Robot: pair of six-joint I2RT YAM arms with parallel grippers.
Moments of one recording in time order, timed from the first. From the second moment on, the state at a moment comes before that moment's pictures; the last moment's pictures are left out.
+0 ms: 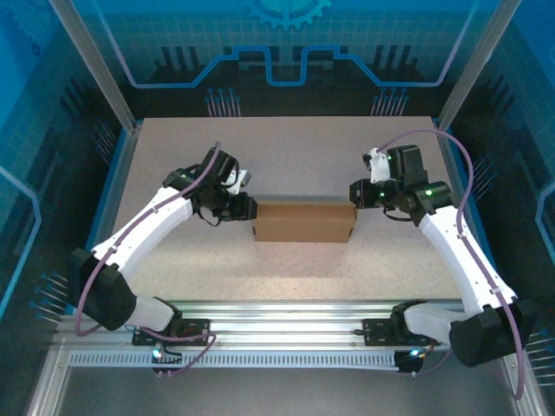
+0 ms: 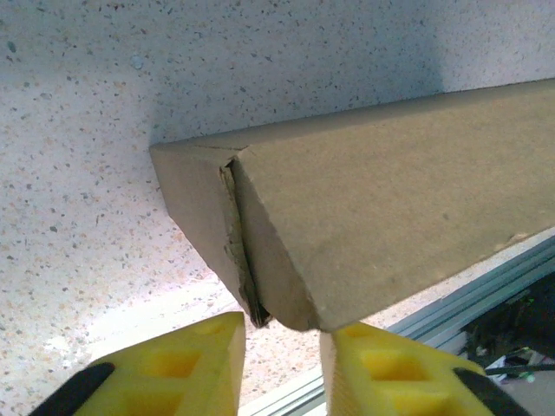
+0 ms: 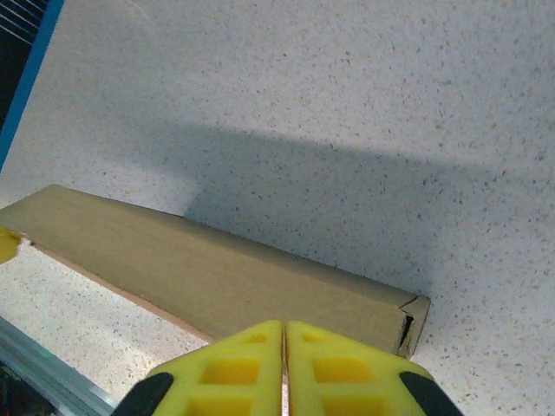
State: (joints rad) left arm -0.43 1.41 1.25 -0.94 0.34 -0.45; right arm 0.23 1.17 1.15 -0.82 -0.35 0.24
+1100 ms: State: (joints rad) left arm -0.40 1.44 1.23 -0.77 0.56 -0.45; right arm 0.23 1.12 0.88 -0.60 -0.37 0.27
